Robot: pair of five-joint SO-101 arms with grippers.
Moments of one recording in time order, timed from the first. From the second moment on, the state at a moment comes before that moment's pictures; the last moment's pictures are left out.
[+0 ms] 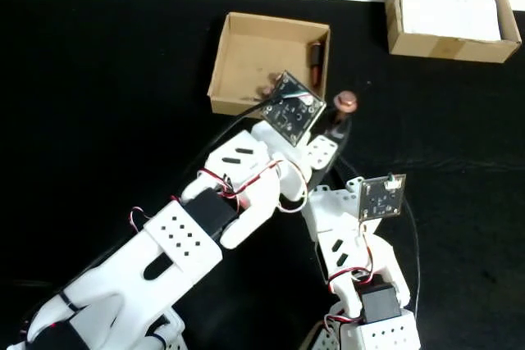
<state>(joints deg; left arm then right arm) 39.2 -35.4 42.7 11.3 3.0 -19.7 -104.6 95.6 26.2 -5.1</state>
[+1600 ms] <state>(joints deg) 36.6 -35.4 57.5 -1.7 3.1 -19.8 -104.4 95.6 26.2 -5.1</state>
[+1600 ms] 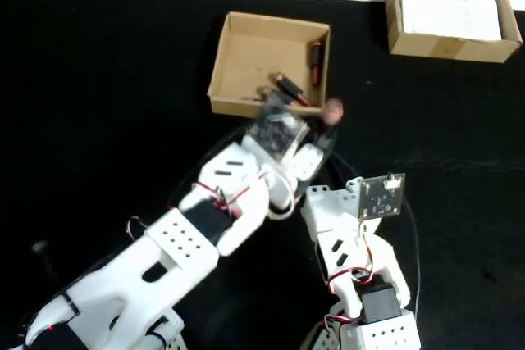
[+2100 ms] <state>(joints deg) 34.4 -39.9 60.3 9.2 3.1 -19.8 -104.4 95.6 26.2 -2.2</state>
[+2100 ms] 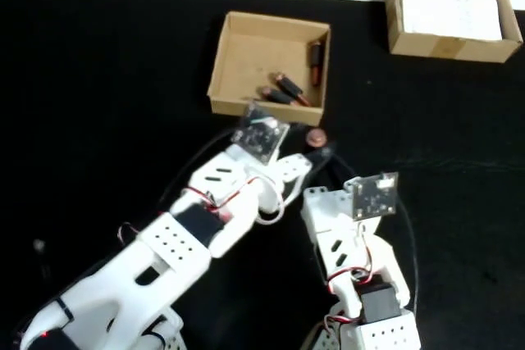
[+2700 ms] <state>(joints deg) 13.0 -83.5 78.4 28.7 3.1 -19.1 -76.7 72.7 32.5 -13.7</state>
